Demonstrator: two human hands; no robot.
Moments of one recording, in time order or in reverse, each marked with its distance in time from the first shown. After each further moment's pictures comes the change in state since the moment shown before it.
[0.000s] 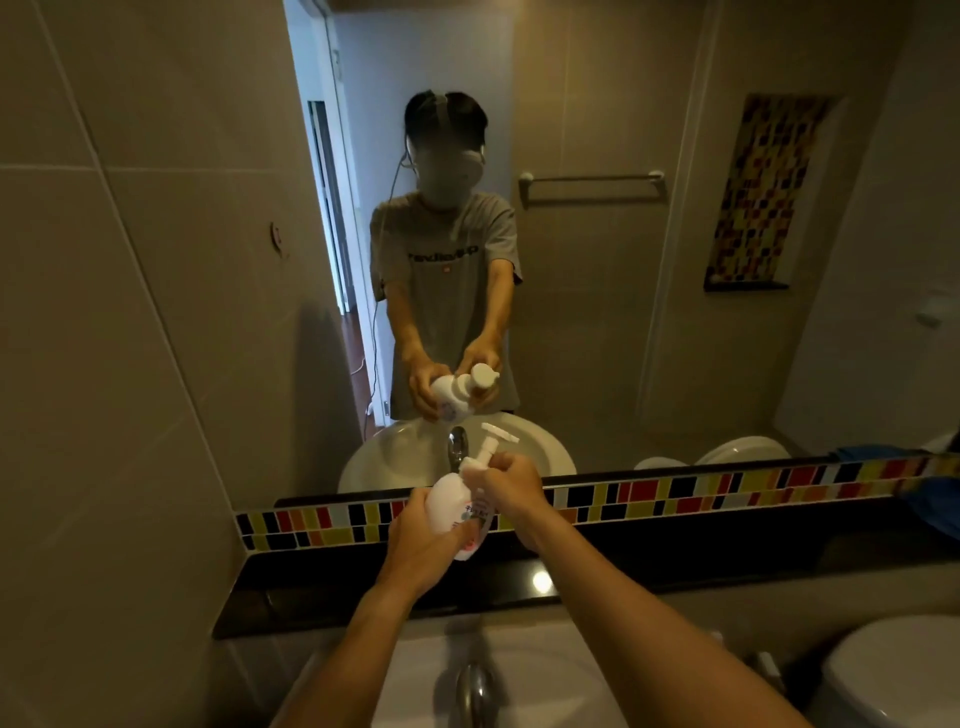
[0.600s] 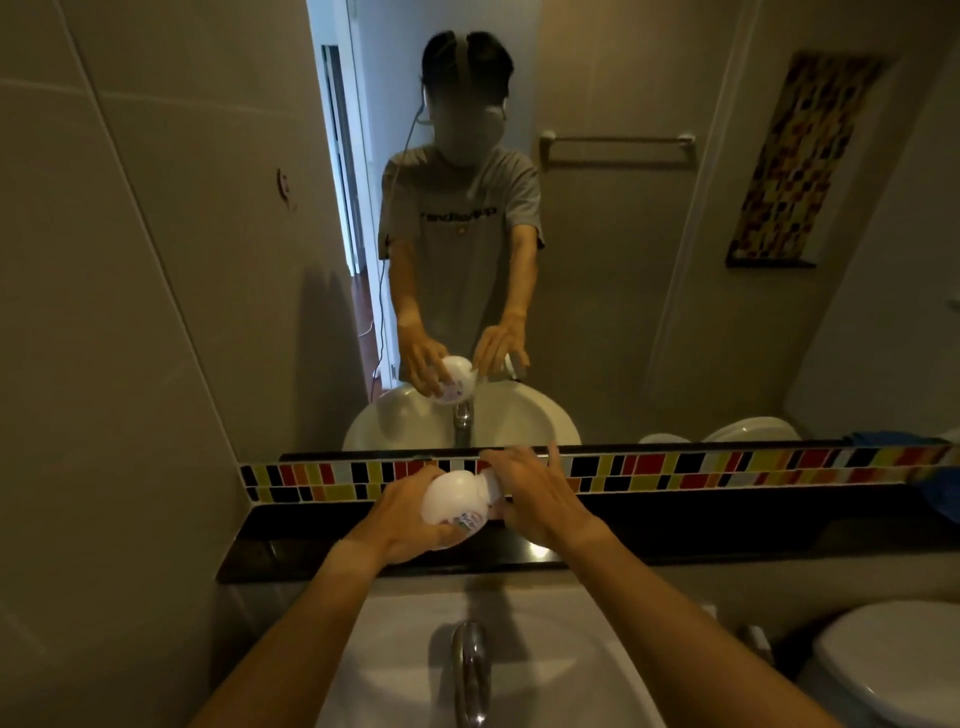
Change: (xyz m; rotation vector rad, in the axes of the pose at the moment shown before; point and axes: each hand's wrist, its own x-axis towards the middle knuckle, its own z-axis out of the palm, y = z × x) left_hand 0.010 -0.029 -0.027 0.453 -0.229 0.180; right_hand 0.010 0.059 -0.037 -1.217 -0.150 -0.678
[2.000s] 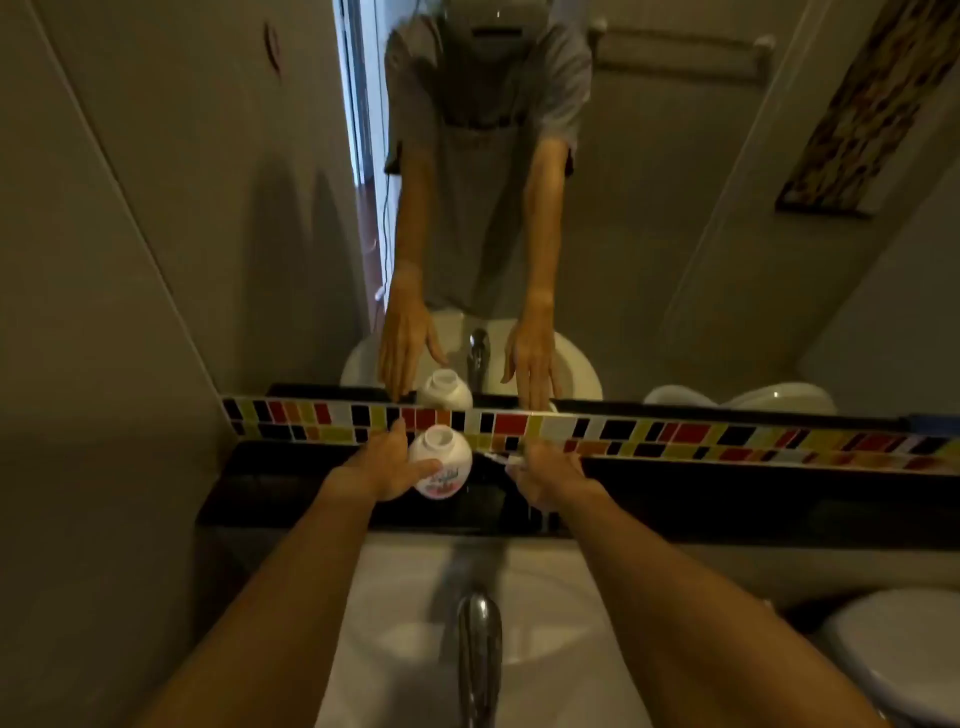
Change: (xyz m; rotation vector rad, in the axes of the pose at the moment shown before) left_hand 0.055 -0.079 0.008 -0.031 -0.159 -0.380; right_hand 0.049 0.027 0.077 0.292 -0.397 0.526
